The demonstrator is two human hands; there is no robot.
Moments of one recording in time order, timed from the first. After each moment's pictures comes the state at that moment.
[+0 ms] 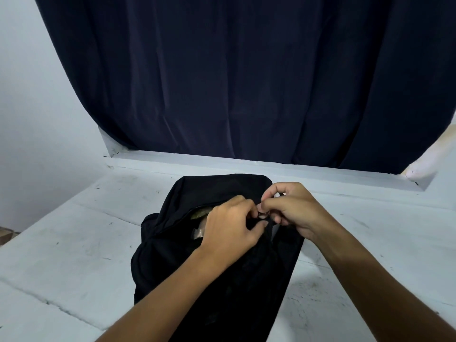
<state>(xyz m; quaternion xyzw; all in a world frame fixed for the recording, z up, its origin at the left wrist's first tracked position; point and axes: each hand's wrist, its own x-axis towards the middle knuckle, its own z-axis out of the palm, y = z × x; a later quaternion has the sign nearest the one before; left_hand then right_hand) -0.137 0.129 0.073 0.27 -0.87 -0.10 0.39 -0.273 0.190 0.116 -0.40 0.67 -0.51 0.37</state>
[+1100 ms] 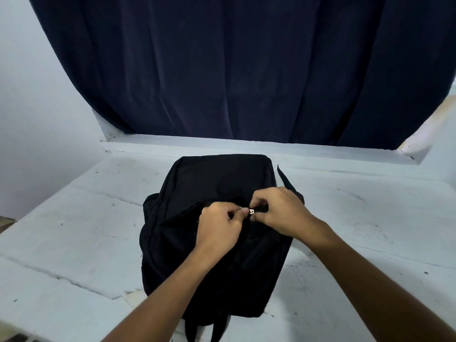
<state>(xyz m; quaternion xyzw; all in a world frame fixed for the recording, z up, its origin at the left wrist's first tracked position) -0.110 0.140 0.032 0.43 -0.78 -0.32 0.32 -0.259 0.198 0.055 -0.64 0.73 -0.25 0.06</state>
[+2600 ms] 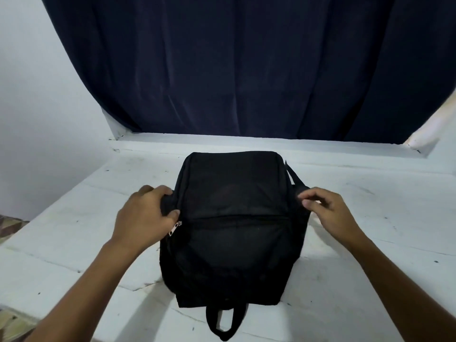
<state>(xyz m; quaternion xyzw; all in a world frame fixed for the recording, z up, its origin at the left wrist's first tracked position) 0.028 0.091 0.076 0.53 -0.82 -0.07 0.20 -0.307 0.232 0.001 -0.48 0.66 -0.55 0.16</state>
